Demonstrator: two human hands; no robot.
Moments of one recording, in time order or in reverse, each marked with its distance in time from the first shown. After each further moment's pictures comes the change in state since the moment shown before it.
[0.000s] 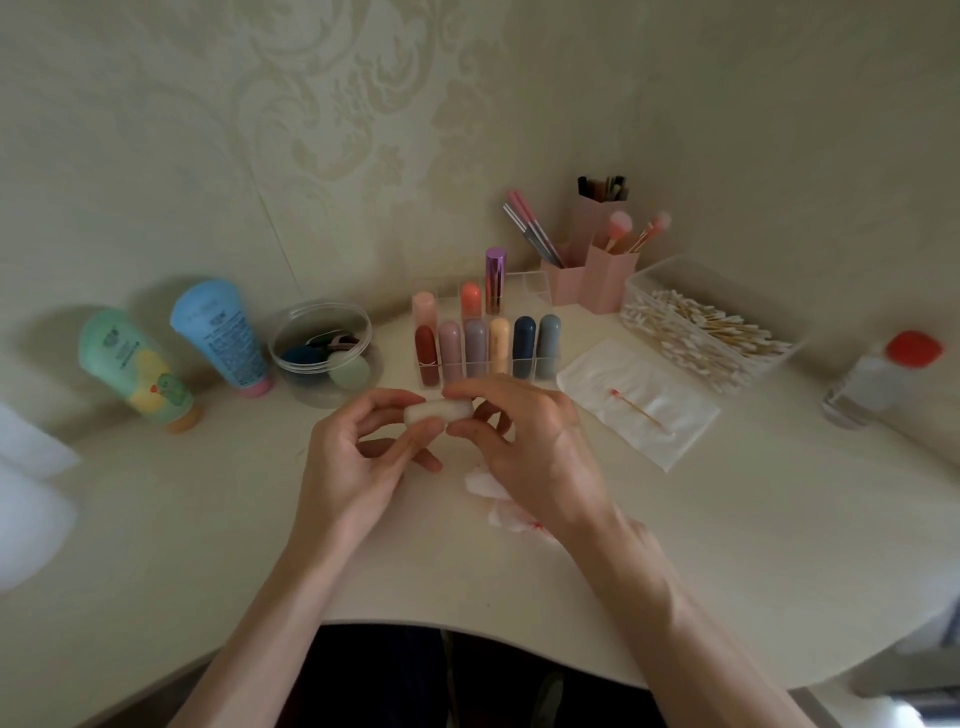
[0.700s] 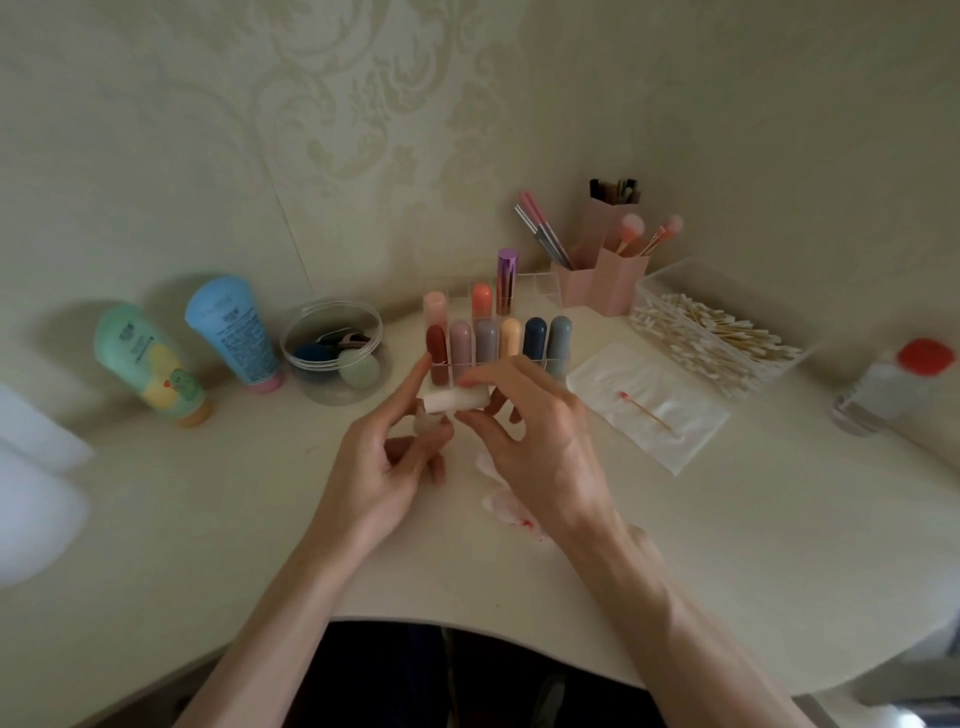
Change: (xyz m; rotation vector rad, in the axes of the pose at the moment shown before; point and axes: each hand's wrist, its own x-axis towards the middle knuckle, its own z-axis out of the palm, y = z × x) left_hand 0.000 -0.003 0.001 0.028 -0.151 0.070; right_hand 0.002 -0.010 0.000 0.020 0.069 -0.016
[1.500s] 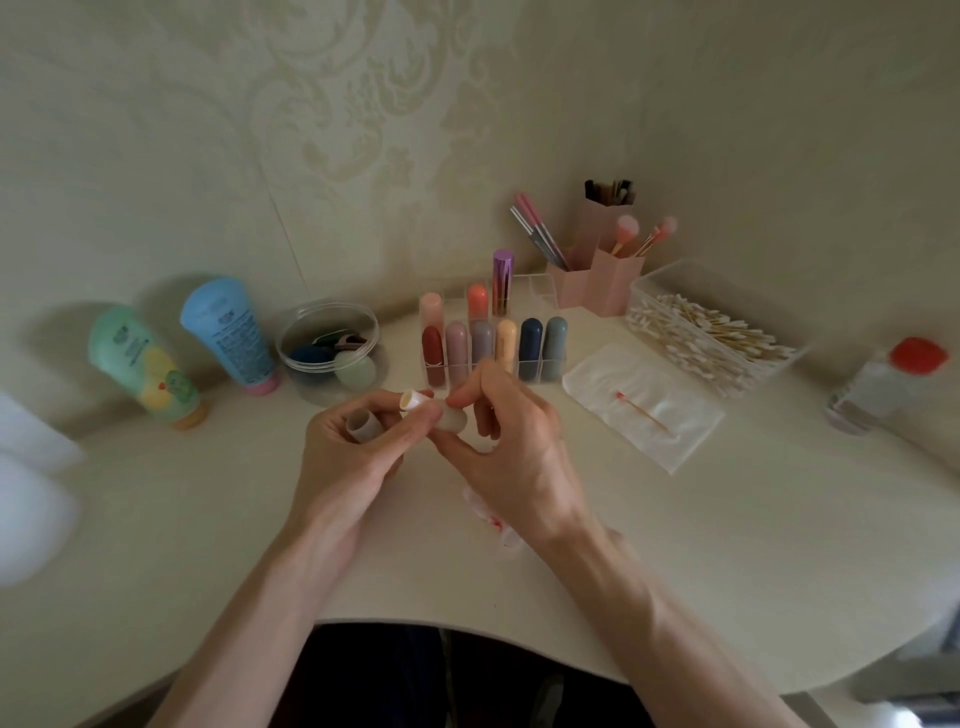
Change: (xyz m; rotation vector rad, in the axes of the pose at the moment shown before) left_hand -0.002 0.023 -0.005 -0.328 0.210 -0.216; right_hand -0.002 -0.012 0.015 0.091 0.016 0.020
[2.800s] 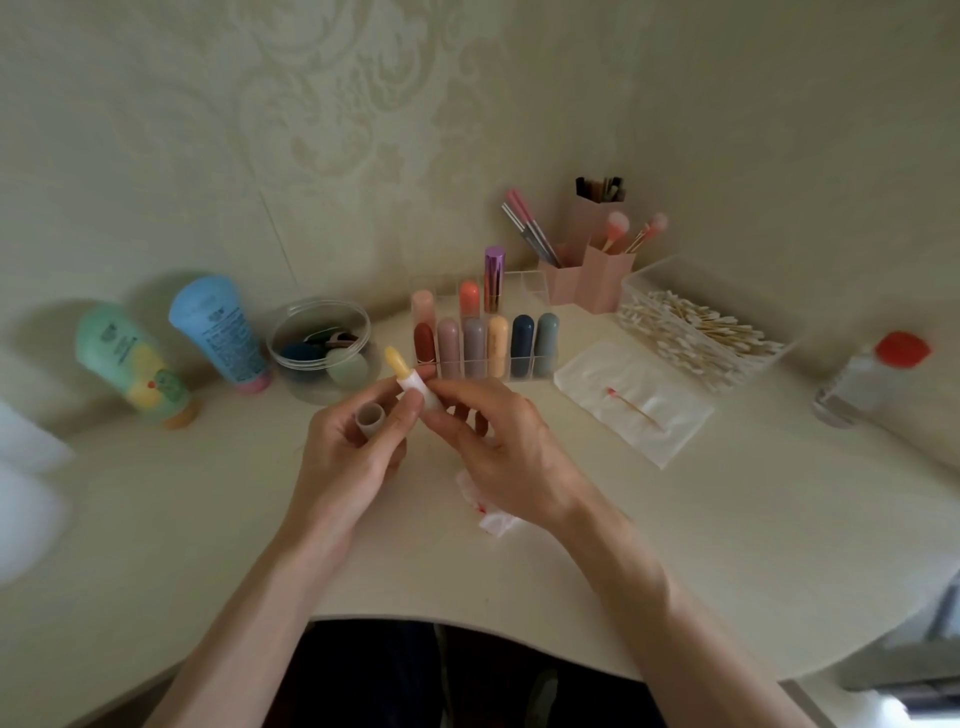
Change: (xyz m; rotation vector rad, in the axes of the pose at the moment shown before) left_hand 0.001 -0.007 0.001 0.069 -0.070 0.088; right_hand 0.008 0.009 -0.009 0.158 -0.288 0.048
